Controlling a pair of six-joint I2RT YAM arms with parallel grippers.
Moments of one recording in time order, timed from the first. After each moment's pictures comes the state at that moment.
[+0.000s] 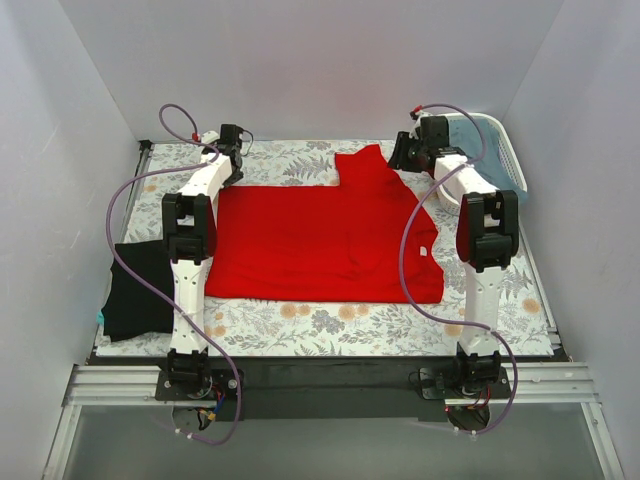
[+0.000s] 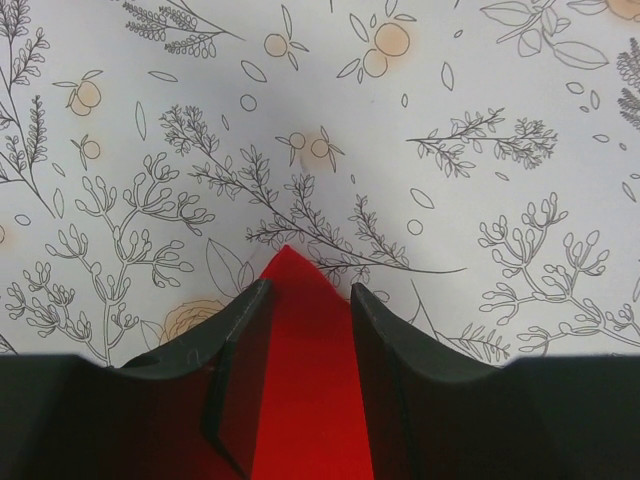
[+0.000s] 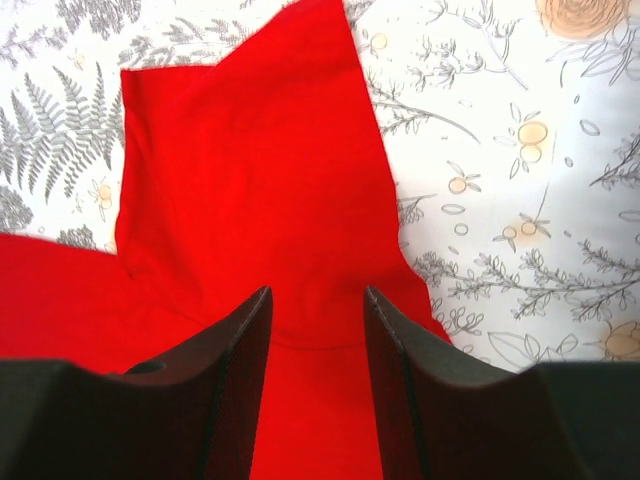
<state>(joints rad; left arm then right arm) -0.11 2.48 2.16 -0.70 -0.51 -0.67 0.15 2.23 1.83 -0.26 -0.23 0.24</state>
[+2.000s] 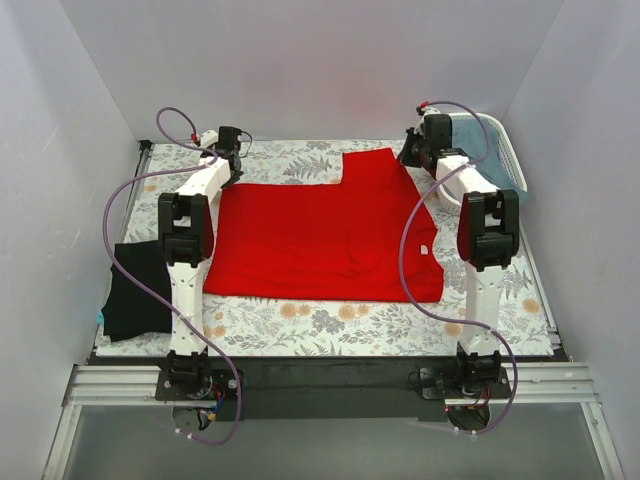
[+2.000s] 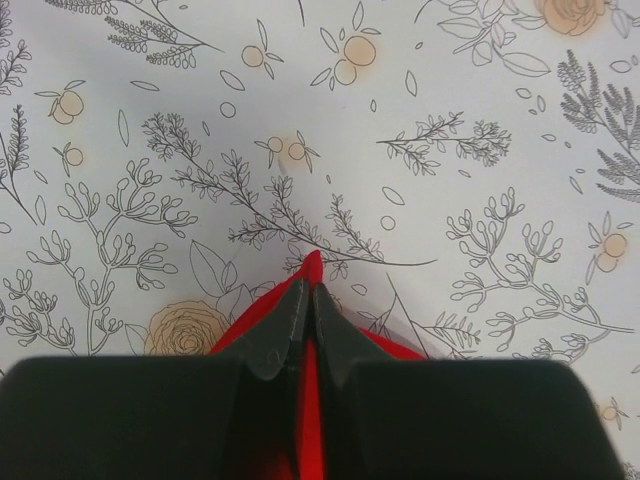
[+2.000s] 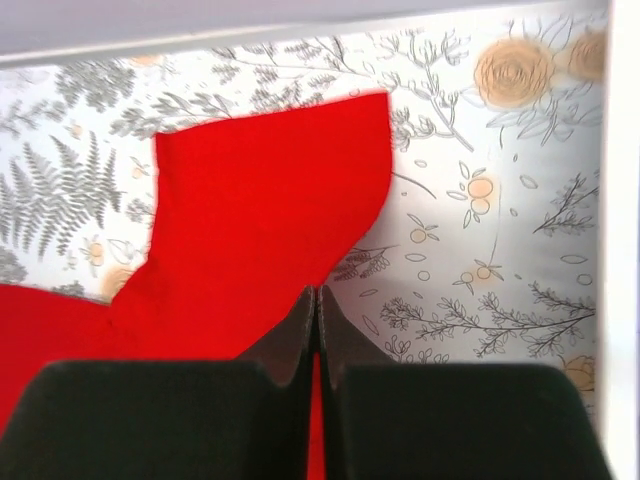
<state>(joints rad) -0.11 2.41 2.02 -0.55 -0.48 -0.66 0.13 2.26 1.84 -0.16 -0.18 0.26</state>
